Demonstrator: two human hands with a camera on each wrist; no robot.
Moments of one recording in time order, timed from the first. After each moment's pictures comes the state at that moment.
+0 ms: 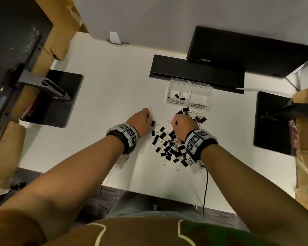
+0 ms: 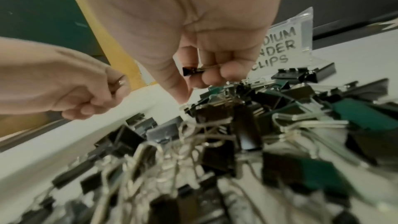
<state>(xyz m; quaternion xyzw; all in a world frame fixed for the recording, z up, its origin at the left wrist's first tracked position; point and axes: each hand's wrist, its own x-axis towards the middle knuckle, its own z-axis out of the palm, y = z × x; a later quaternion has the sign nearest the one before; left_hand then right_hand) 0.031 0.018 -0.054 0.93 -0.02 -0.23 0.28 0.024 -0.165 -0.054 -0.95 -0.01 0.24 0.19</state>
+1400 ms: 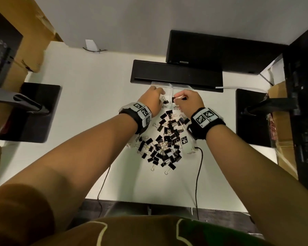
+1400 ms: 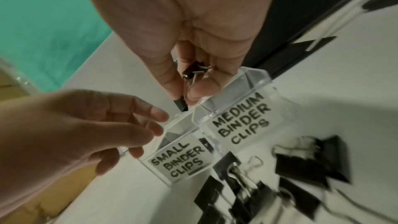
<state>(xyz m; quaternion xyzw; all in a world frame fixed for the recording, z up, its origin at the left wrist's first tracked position) 0.107 -0.072 -0.025 0.94 -0.13 -0.15 0.27 0.078 -0.228 -0.019 -0.87 0.17 0.08 0.47</state>
